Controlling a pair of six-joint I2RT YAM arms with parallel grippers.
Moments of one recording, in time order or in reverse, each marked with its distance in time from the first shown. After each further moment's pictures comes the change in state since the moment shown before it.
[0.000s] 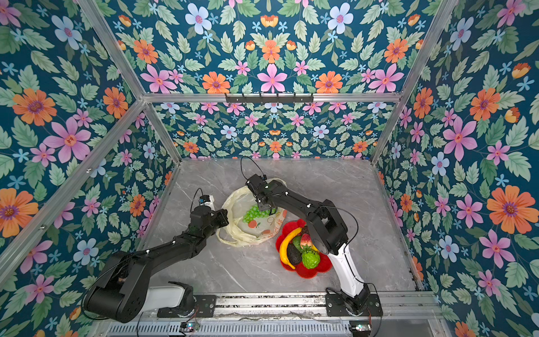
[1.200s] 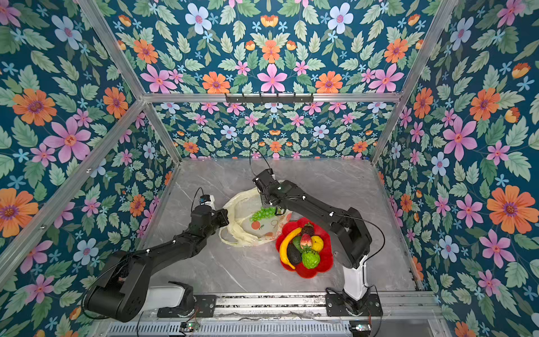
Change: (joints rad) left arm 0.000 0.008 0.013 -0.020 -0.006 0.000; right arm 0.002 -0.298 -0.212 0.103 -0.052 0.016
